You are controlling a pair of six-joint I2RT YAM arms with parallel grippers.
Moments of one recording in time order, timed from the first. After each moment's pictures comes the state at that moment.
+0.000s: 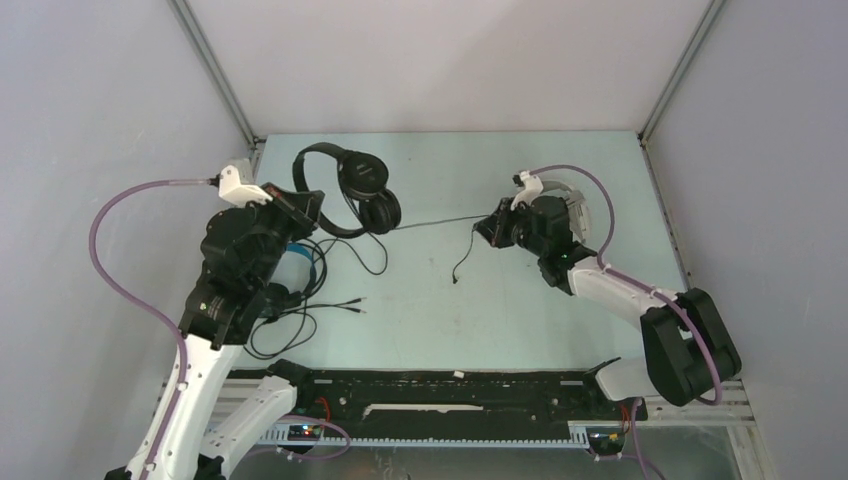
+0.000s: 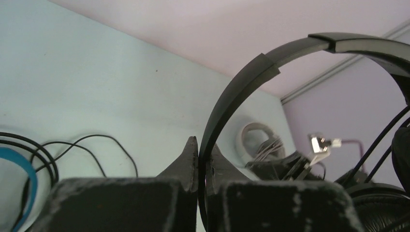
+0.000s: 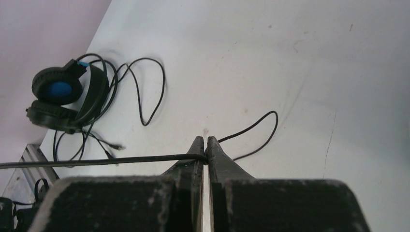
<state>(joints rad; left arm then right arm) -0.32 0.72 1.06 -0.41 -0.13 -0.66 0.46 1.37 0.70 0.35 -0.26 0.48</state>
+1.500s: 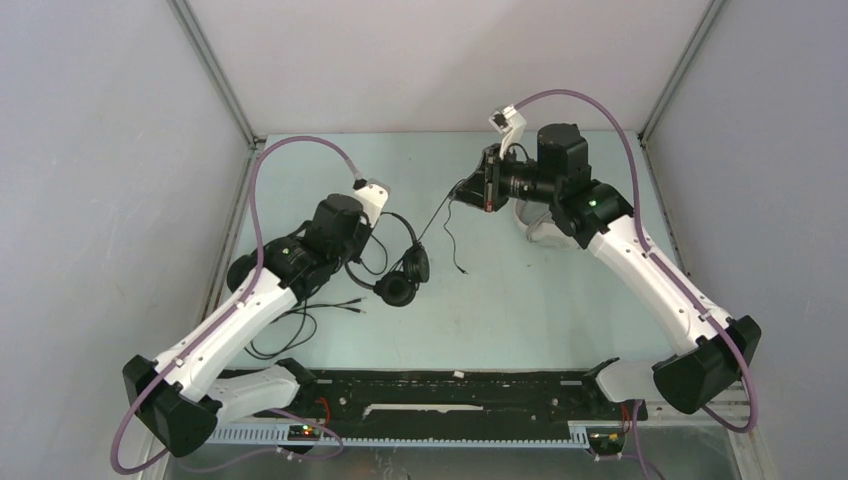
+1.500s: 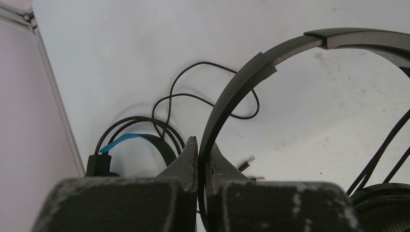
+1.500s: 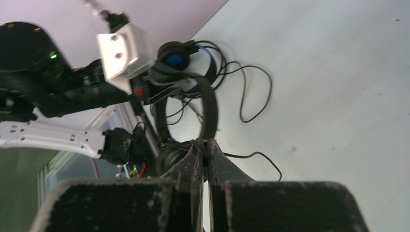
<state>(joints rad) -0.63 1.07 1.04 -0.64 -0.34 0.11 0.51 1.35 1.40 -0.34 -0.58 0.37</state>
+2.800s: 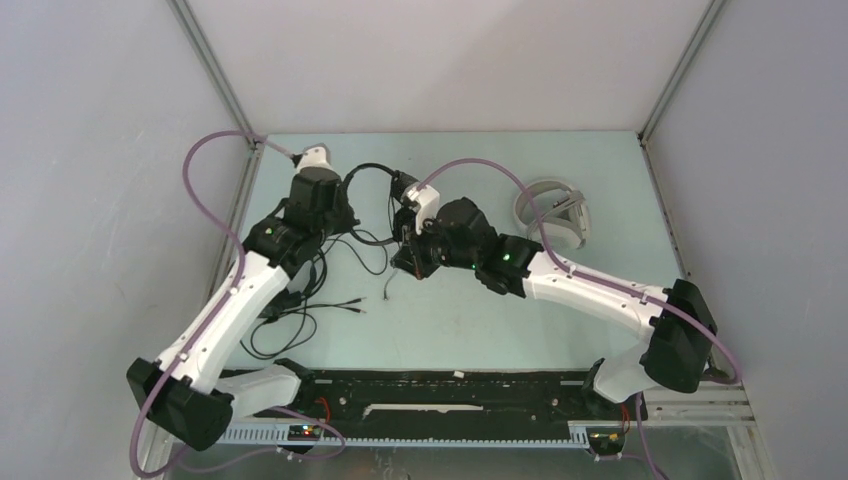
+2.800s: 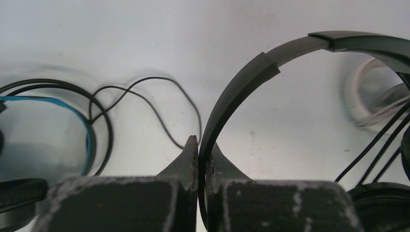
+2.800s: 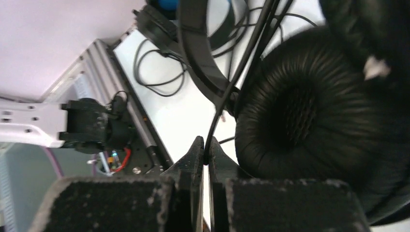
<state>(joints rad) -0.46 1.15 1.17 -0.65 -0.33 -0.50 0.99 1.49 1.22 -0.12 -0.21 0.40</state>
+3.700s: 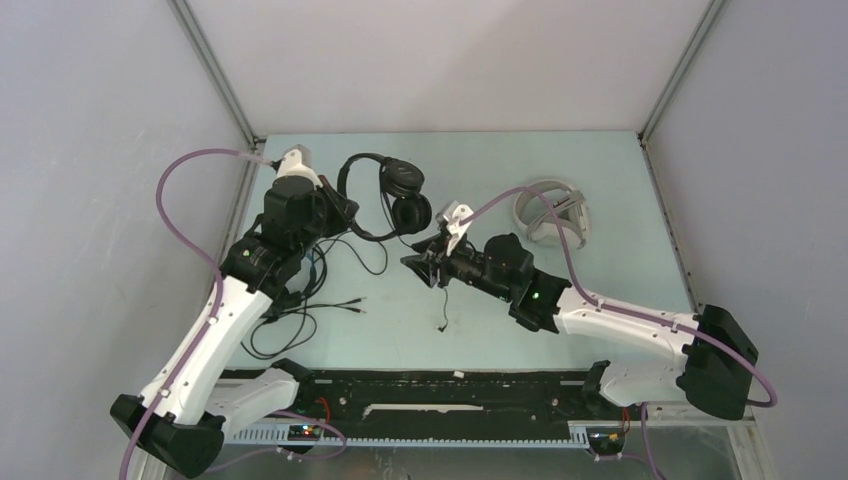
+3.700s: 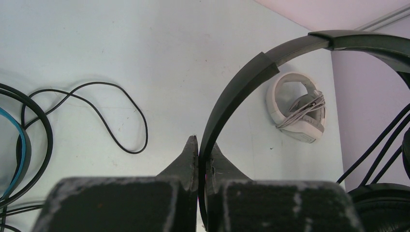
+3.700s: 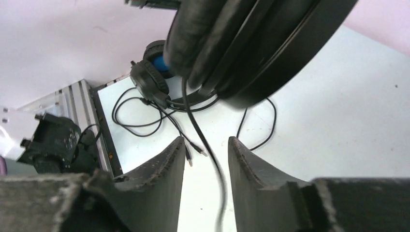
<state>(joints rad) -0.43 0.99 1.13 -0.56 -0.17 -0.67 1.03 1.27 0.85 0.36 -0.03 0.18</state>
